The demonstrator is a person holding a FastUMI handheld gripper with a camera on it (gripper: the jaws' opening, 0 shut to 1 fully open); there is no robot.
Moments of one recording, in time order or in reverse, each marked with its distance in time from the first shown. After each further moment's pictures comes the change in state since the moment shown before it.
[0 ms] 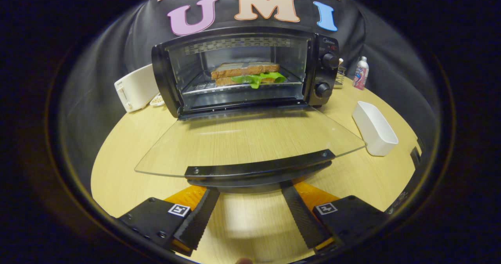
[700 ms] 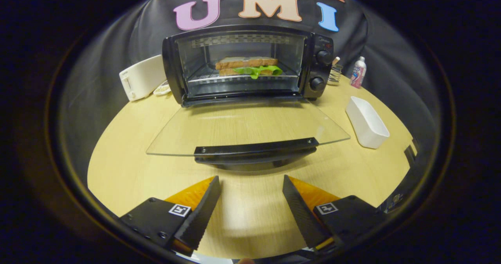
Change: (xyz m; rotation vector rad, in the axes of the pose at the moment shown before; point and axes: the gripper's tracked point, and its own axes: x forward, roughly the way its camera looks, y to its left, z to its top) arm -0.020 -0.010 -0.025 -0.050 0.036 -0.013
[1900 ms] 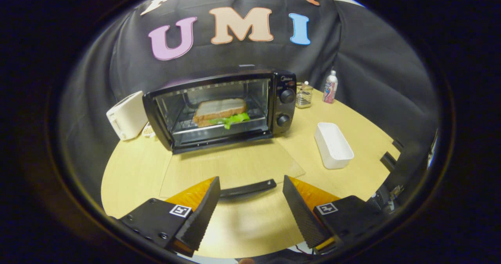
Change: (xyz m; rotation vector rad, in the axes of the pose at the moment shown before) arm -0.048 -0.036 0.070 0.108 -0.120 -0.112
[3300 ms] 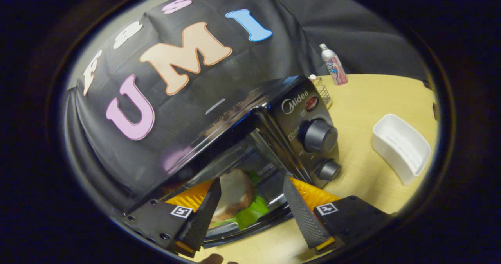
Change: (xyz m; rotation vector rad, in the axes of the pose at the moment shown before) arm 0.171 0.009 0.134 0.549 -0.156 0.119
